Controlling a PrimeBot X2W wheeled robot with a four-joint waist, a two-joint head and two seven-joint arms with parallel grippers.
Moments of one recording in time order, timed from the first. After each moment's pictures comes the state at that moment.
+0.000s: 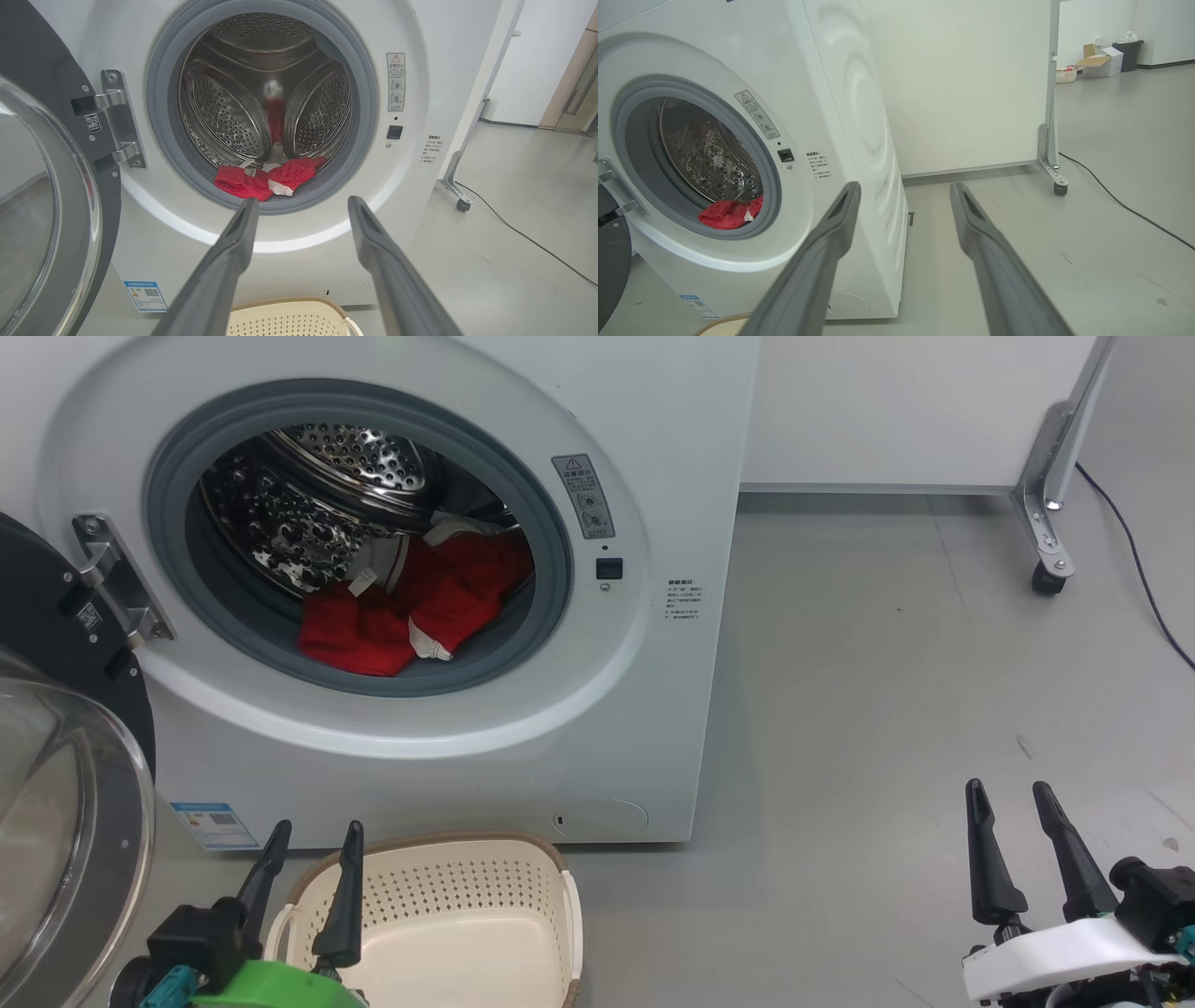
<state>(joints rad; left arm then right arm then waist) 0.02 0.14 -0.23 0.19 -0.47 -0.09 -0.25 0.13 -0.17 0.12 0.07 0.50 0.11 -0.24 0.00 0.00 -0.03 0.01</state>
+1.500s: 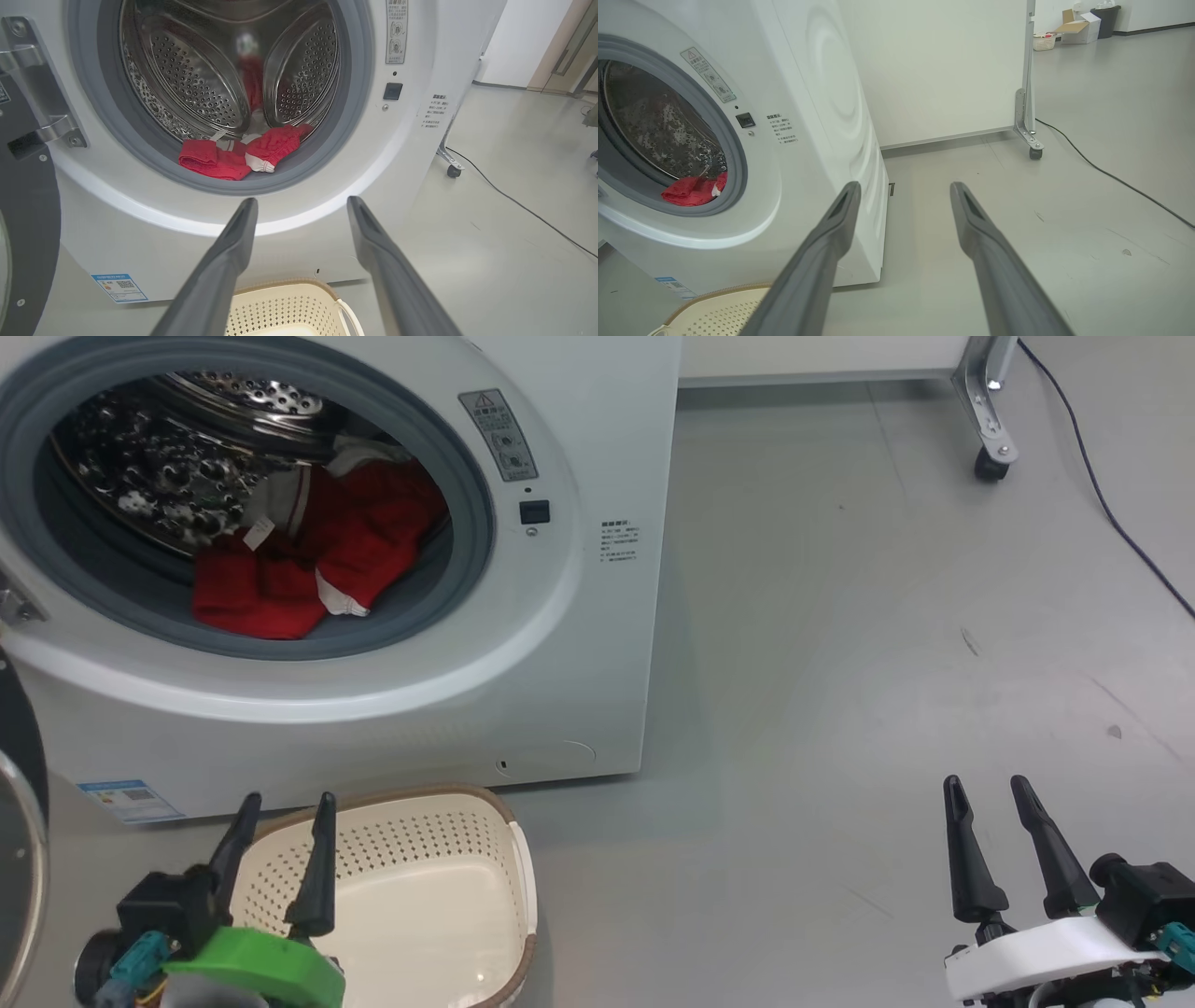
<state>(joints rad) 0.01 0.16 -0.20 0.15 -0.48 -0.08 -0.20 0.13 -0.16 0.15 0.04 0.49 0.11 -0.24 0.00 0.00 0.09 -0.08</state>
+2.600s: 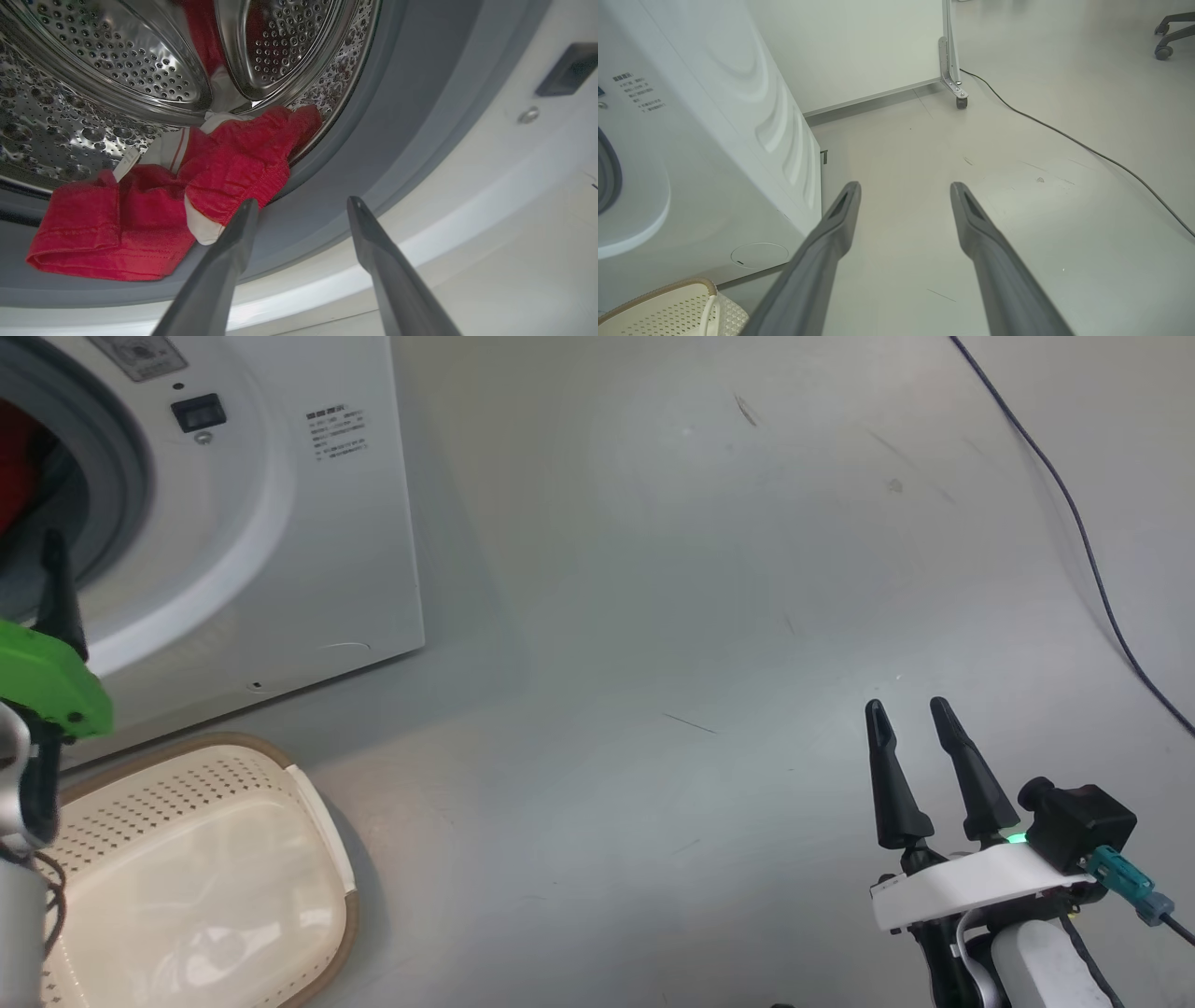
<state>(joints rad) -0.48 0.33 -0.03 0.30 -0.45 0.07 0.14 -0.03 -0.09 0.23 0.09 0.50 0.12 -0.24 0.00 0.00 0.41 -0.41</state>
